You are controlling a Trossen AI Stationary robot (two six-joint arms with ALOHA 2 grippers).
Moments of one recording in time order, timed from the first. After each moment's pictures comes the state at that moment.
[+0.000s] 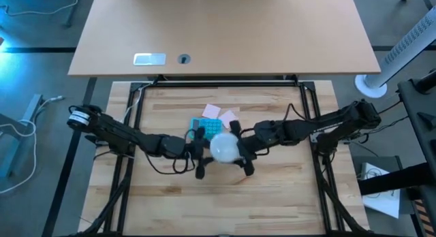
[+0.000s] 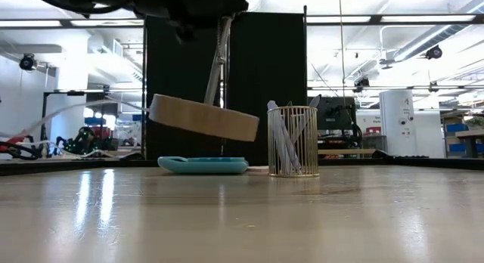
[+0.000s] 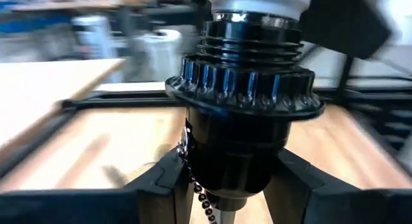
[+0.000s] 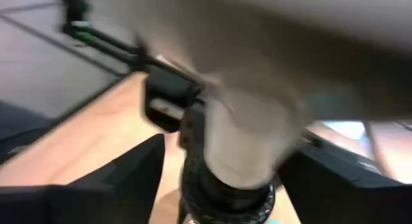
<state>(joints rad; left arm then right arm) -0.25 1.45 0.75 0.57 -0.31 -0.01 0.21 1.43 1.12 0.06 0.01 -0.36</state>
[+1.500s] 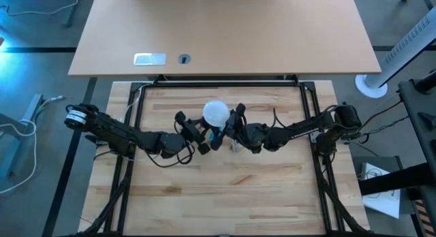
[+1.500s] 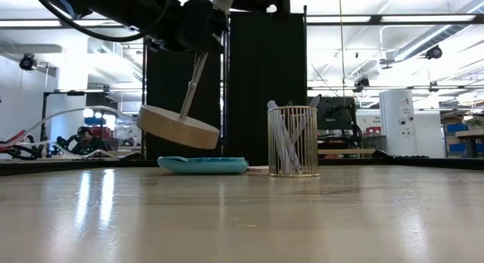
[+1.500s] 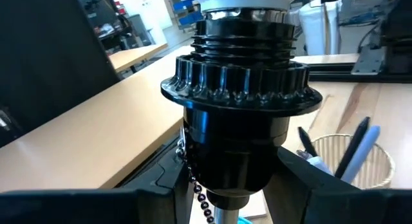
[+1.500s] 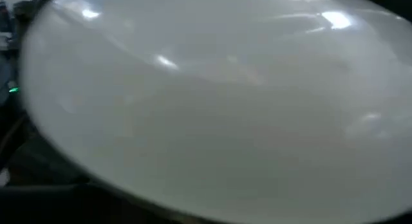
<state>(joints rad) -0.23 1.41 0.71 0.51 -0.94 0.09 0.17 1.67 1.14 0.64 0.75 -0.04</state>
